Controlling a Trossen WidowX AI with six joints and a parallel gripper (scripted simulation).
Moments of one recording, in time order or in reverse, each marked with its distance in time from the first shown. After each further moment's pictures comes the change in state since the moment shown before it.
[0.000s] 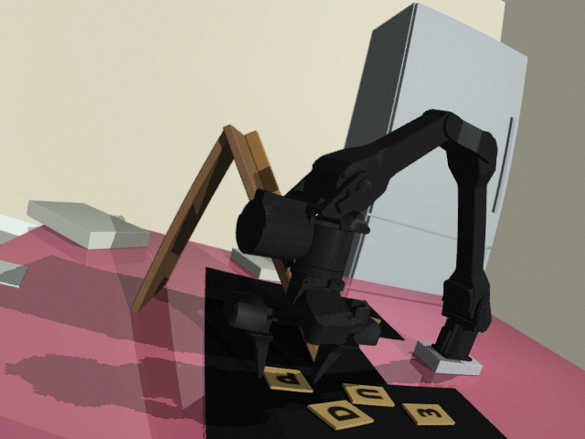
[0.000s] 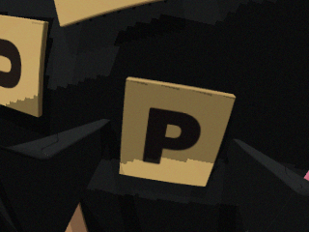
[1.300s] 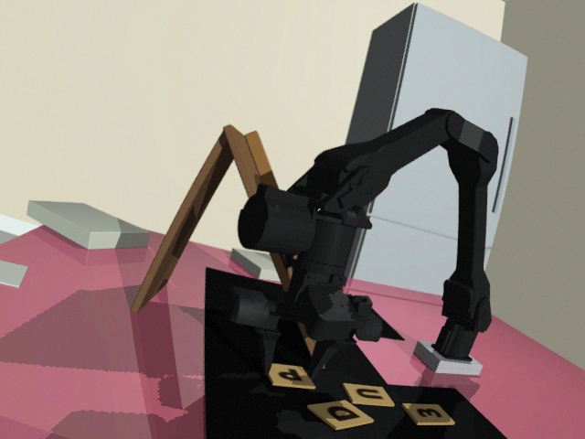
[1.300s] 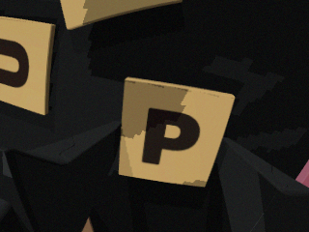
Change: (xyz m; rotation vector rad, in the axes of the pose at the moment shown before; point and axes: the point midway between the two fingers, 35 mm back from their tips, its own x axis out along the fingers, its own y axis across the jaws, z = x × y) arm -0.006 0.000 0.001 -0.001 0.001 0.001
